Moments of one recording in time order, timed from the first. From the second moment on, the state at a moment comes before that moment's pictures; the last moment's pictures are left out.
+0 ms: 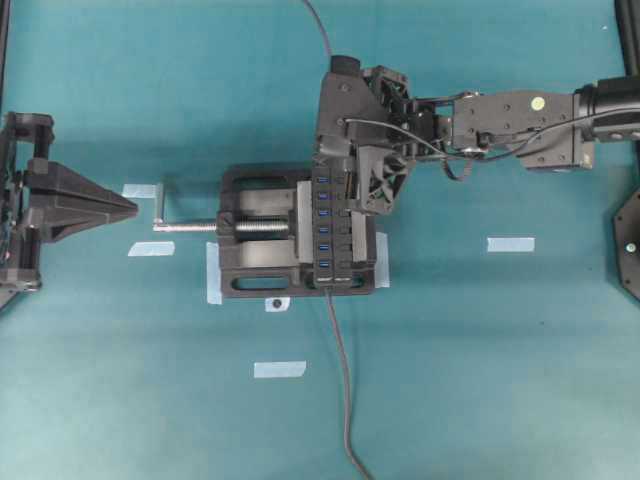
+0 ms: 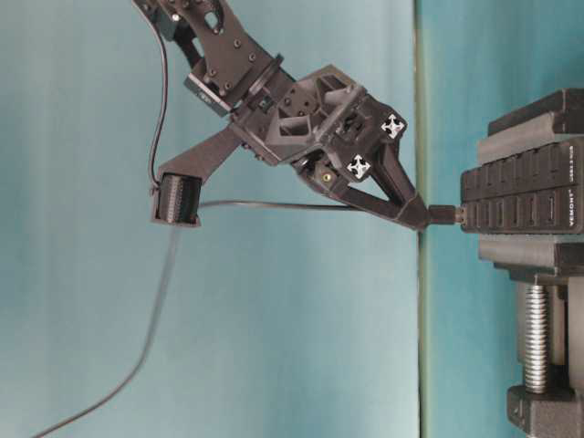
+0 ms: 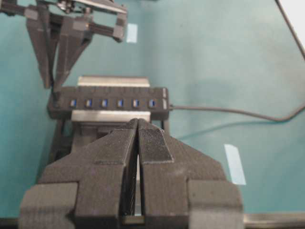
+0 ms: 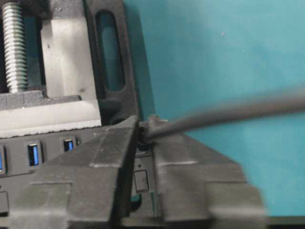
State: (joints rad) left arm 0.00 -0.92 1.13 0.01 0.04 -0.03; right arm -0.20 0.10 0.52 -0.27 0.19 0.14
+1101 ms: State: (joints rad) left arm 0.00 -0.93 1.13 0.01 0.04 -0.03; right arm -0.17 0.05 0.44 -0.26 0.39 0.14
